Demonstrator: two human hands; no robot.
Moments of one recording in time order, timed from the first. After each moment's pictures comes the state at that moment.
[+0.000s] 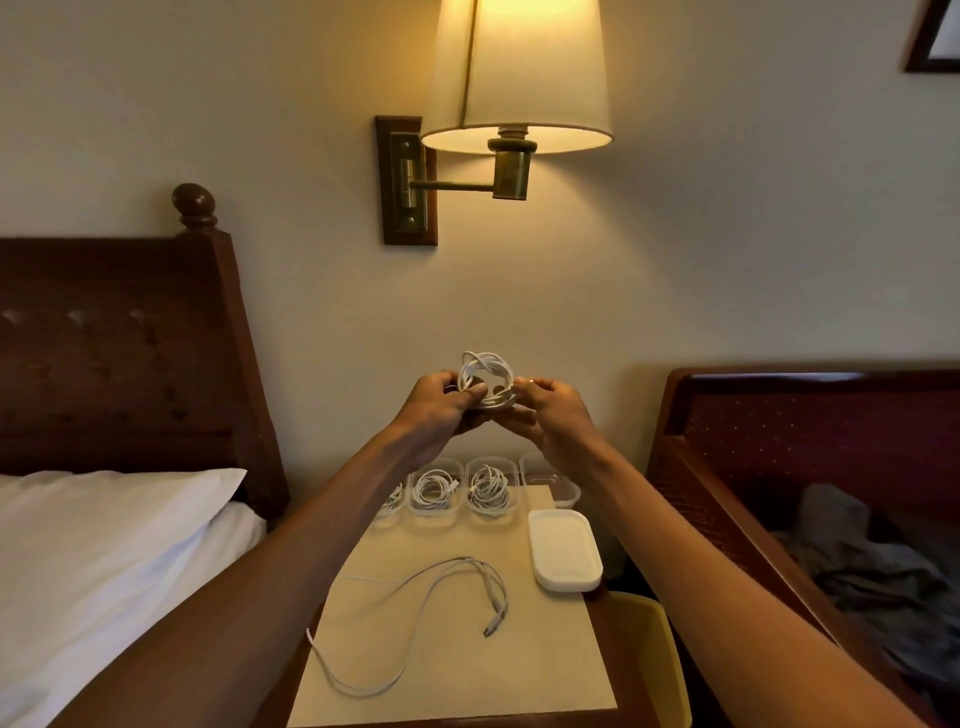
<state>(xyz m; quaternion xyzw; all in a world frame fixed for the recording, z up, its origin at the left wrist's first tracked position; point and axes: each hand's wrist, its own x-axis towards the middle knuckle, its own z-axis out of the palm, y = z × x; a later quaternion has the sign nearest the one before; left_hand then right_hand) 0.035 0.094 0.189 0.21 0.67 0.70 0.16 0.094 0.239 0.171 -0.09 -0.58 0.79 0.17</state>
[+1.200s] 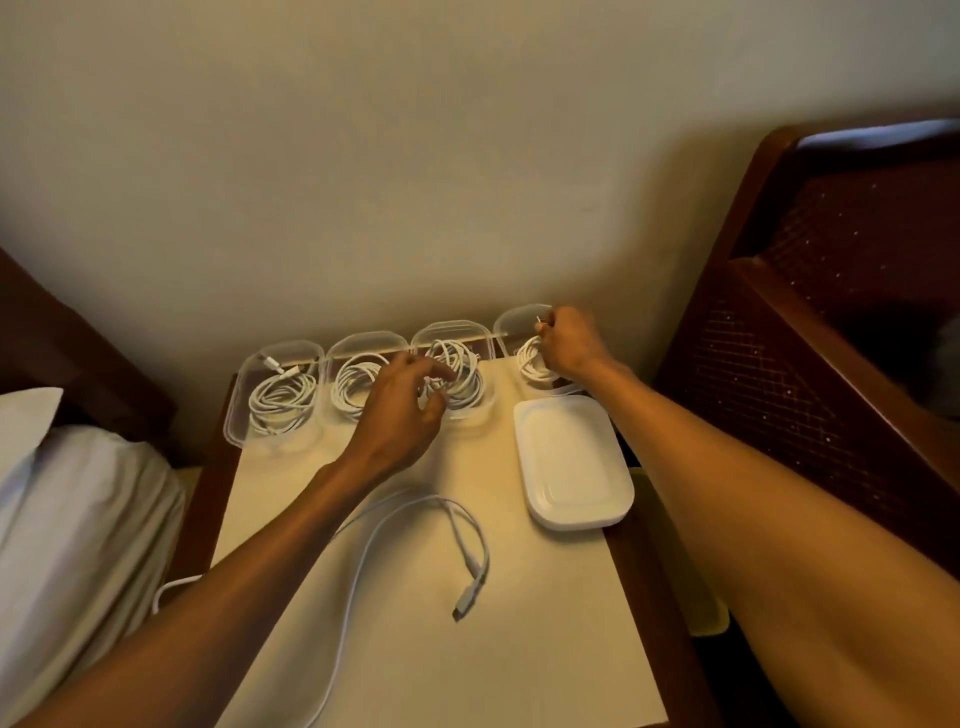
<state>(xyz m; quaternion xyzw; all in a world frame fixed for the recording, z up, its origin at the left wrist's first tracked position) -0.103 0.171 -0.070 0.33 0.88 0.34 0.01 -0.081 0.417 -0.080 -0.27 -0.91 0.29 0.11</state>
